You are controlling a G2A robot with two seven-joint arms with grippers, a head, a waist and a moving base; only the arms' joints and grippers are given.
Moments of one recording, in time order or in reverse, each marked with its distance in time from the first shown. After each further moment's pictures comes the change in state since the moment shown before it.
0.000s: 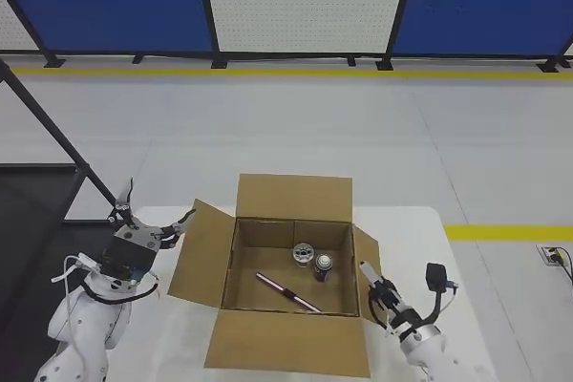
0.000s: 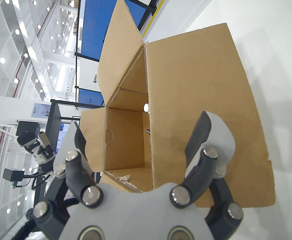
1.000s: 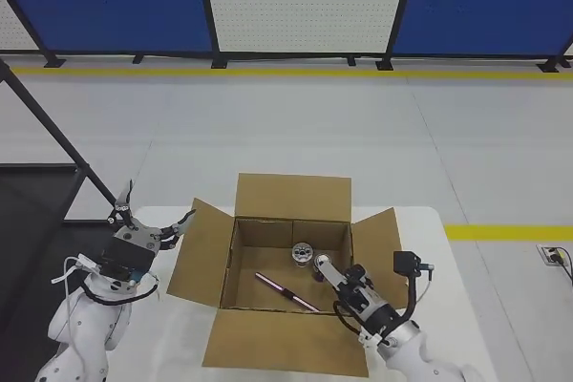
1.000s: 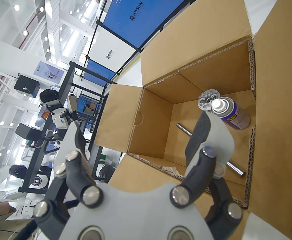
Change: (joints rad) left arm 0.000 0.000 0.000 0.000 -0.001 0.000 0.000; right arm 0.048 0.003 -0.145 -0.192 -0.201 0.023 0.072
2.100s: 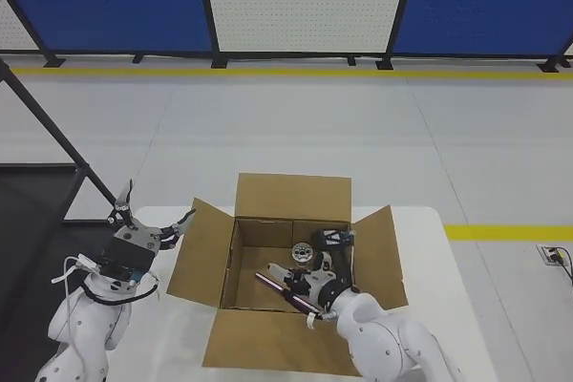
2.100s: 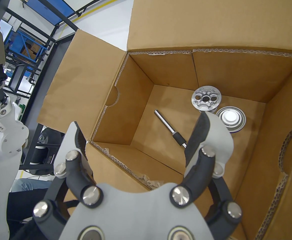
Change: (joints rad) left arm 0.000 0.000 0.000 0.000 0.000 0.000 0.000; right arm 0.346 -0.020 -0.252 0.194 -0.361 0.149 0.303
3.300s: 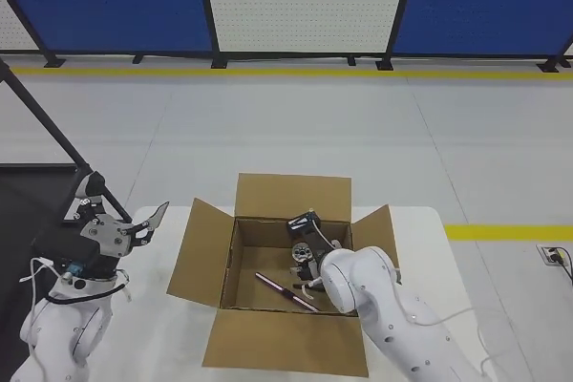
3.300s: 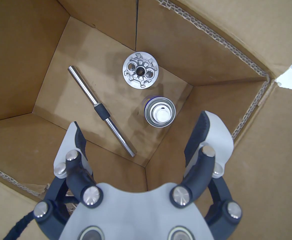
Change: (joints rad) left arm 0.035 0.008 -0.092 -0.071 -0.306 -0.157 -0.082; right arm 0.405 -0.042 -0.170 0.405 -0.343 -0.094 0.562
